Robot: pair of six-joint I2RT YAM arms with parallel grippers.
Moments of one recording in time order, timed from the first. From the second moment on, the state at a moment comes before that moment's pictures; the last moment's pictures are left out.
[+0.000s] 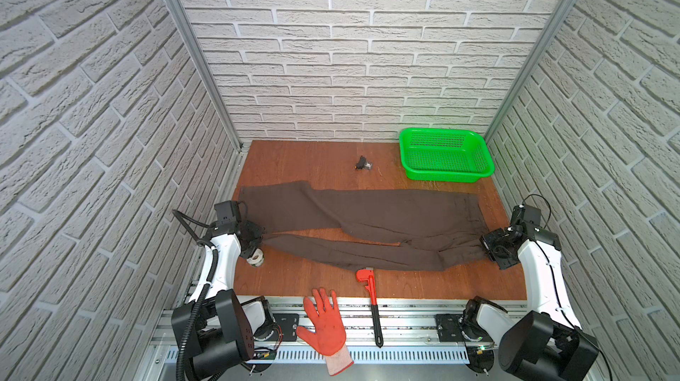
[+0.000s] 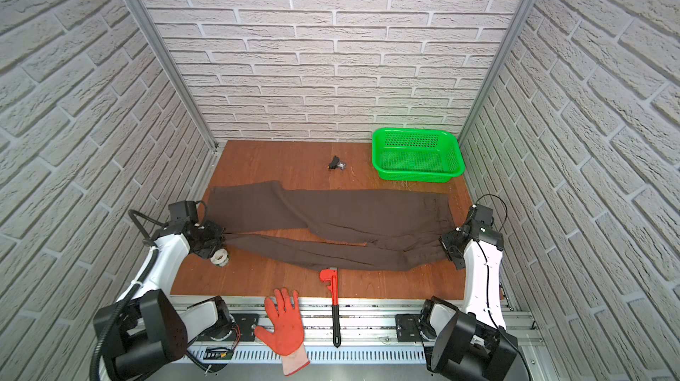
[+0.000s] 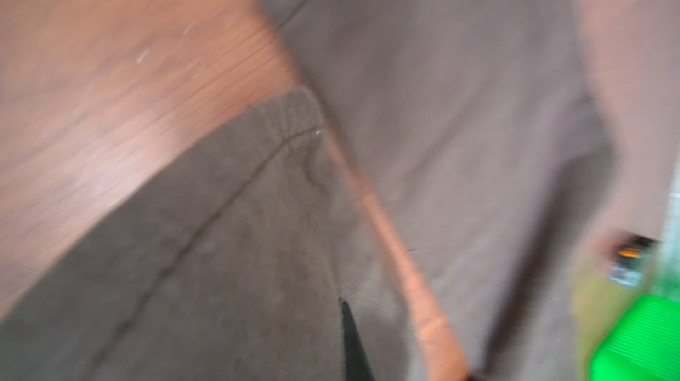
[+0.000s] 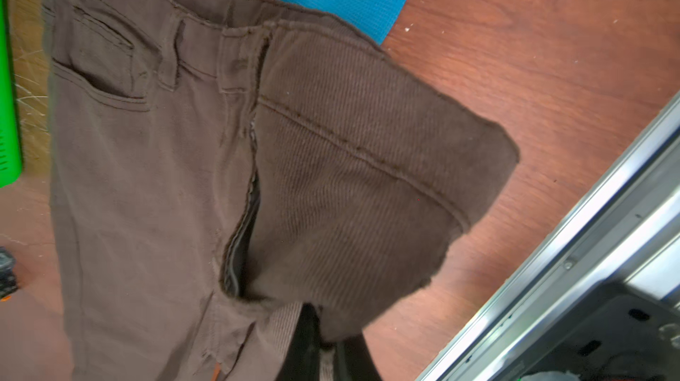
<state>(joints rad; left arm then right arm) 0.33 1.14 0.75 -0.71 0.21 -0.80 -0.51 1.05 0.83 -1.07 -0.11 0.82</state>
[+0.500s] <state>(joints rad) 0.49 1.07 0.91 -0.63 0.27 -0.80 -0.50 1.04 1.09 -1.10 -0.12 0.89</state>
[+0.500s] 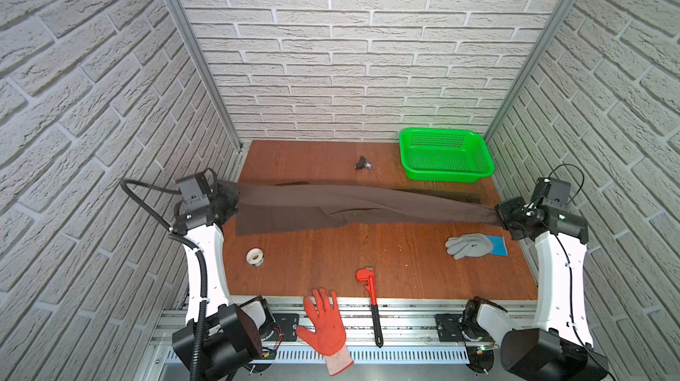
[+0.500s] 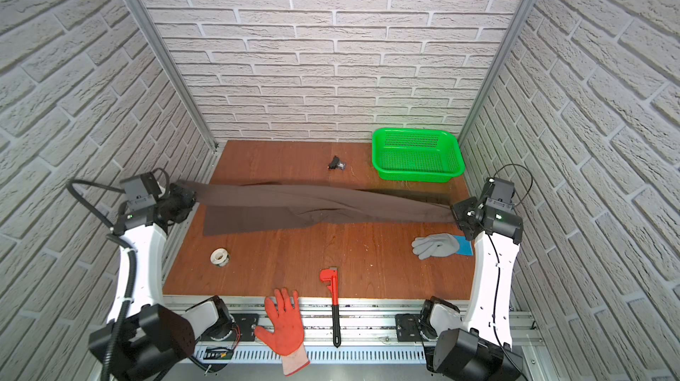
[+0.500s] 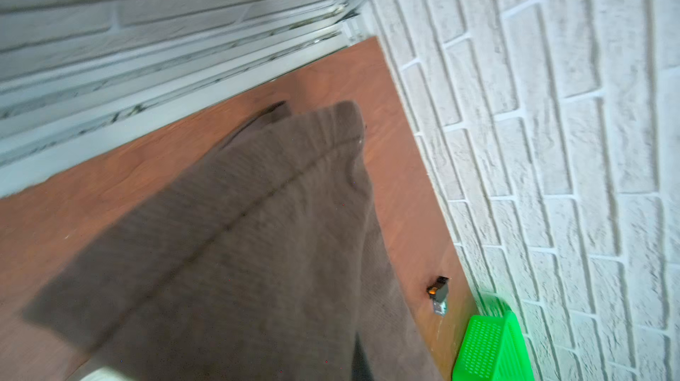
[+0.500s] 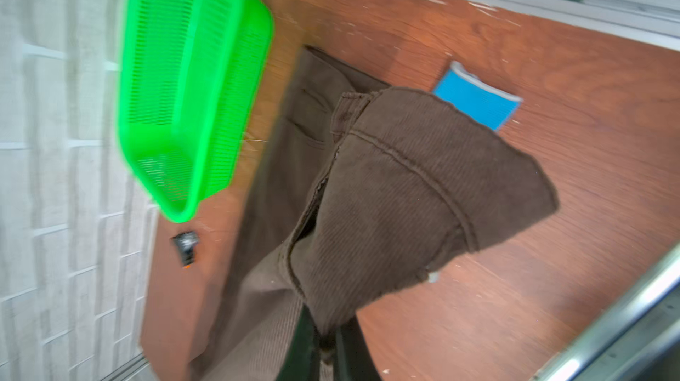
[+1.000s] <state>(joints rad) 0.69 1.08 0.60 -0.64 0.25 -0.80 -0.50 1.08 0.84 -1.07 0.03 0.83</state>
